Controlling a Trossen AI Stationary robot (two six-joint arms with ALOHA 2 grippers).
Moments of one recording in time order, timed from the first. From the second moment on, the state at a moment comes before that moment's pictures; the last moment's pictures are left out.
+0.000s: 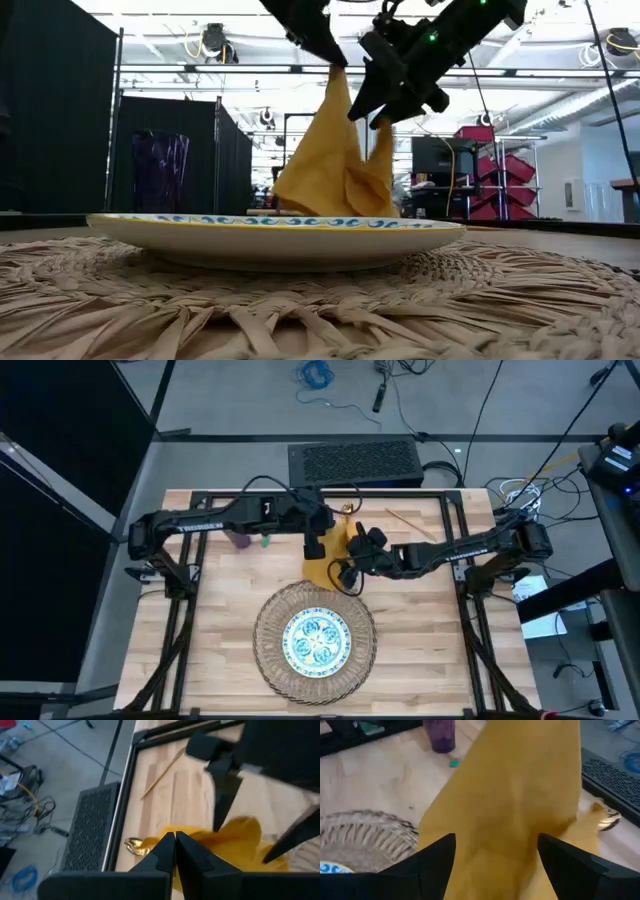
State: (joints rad) left arm 0.19 1.65 1.56 -0.55 -0.16 0.37; right arm 0.03 1.50 0.95 -0.14 0.52 0.42
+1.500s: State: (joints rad) left arm 0.22 1.61 1.56 -0.65 -0.21 0.40; right arm -0.04 1.58 0.80 -0.34 0.11 0.51
